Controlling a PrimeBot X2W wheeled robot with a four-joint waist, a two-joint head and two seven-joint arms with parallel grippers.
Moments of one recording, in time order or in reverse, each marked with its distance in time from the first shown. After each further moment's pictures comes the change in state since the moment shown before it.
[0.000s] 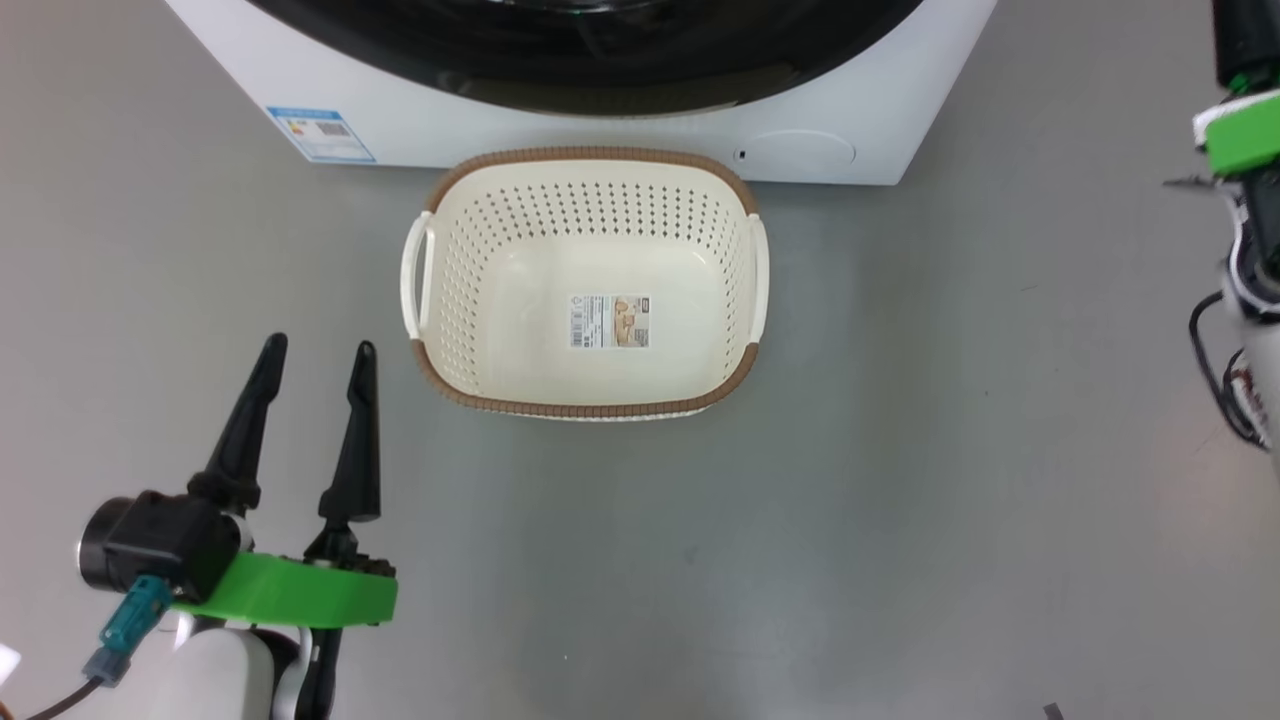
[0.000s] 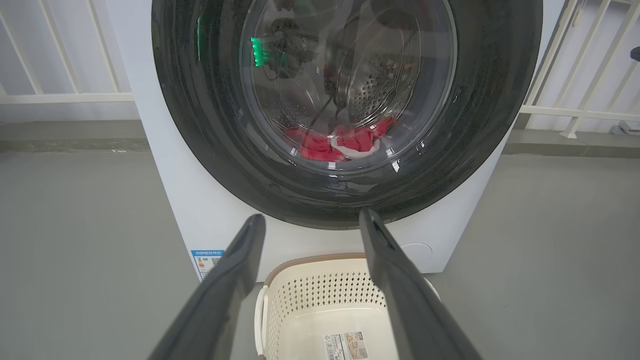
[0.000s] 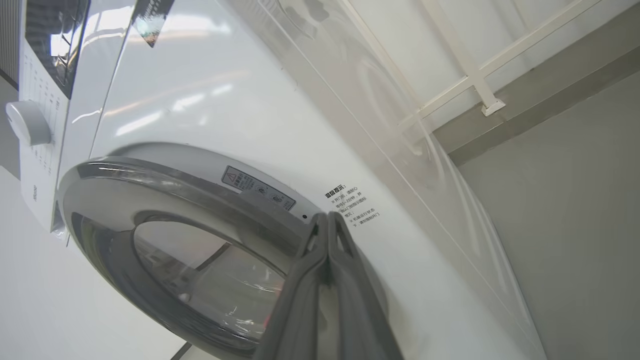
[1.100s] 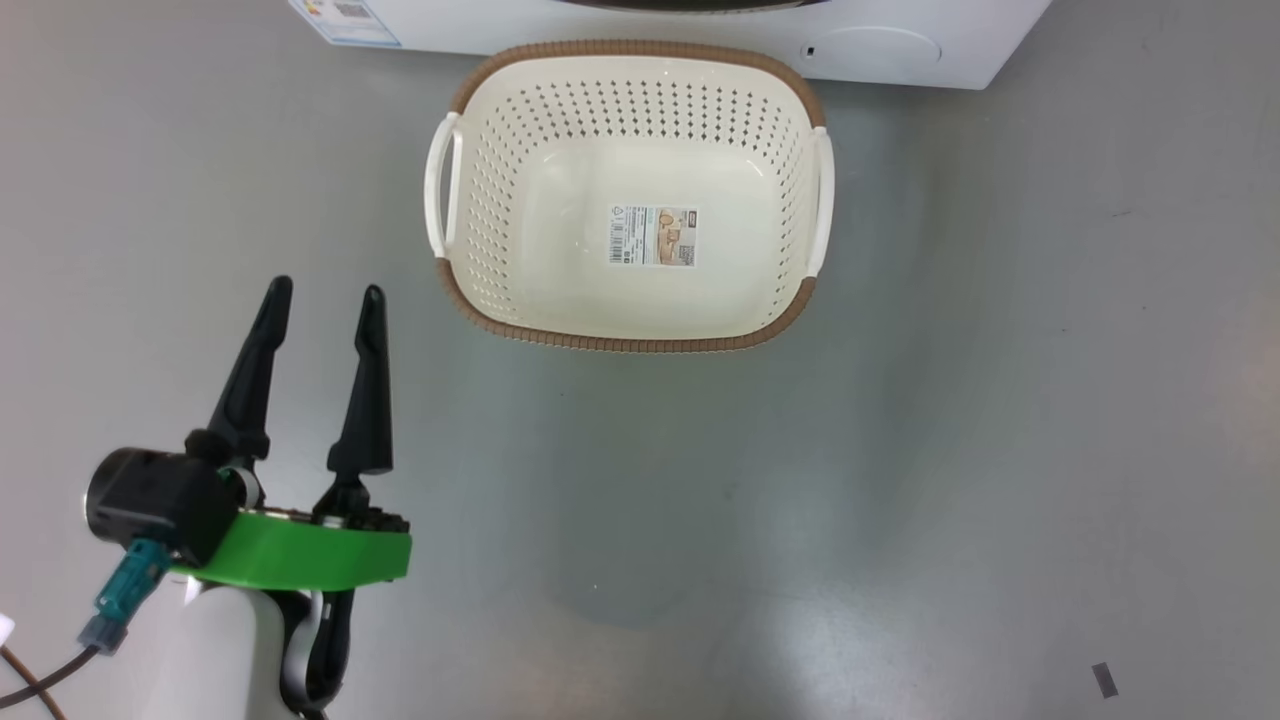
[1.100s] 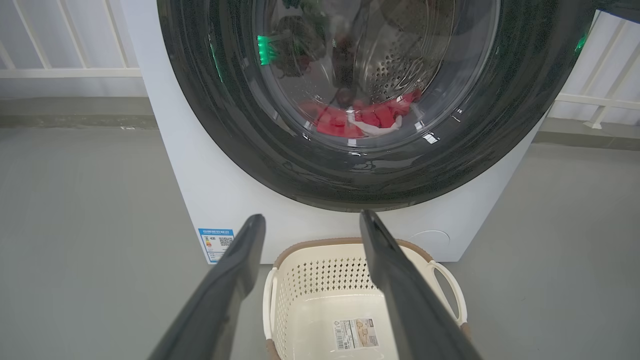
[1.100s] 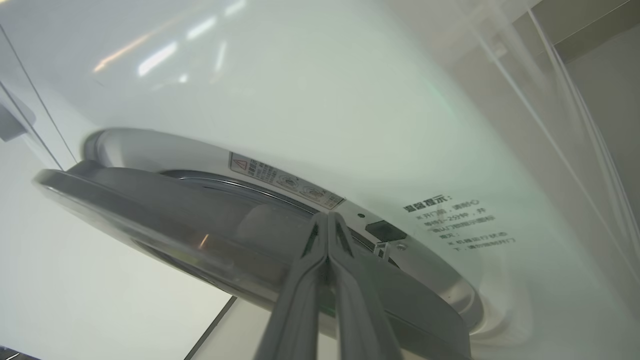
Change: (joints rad) left arm -0.067 -0.027 -0.007 -0.023 -0.011 0.000 0.000; right arm -0.449 -0.063 0.135 0.174 0.261 0.000 0.395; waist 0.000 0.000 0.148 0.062
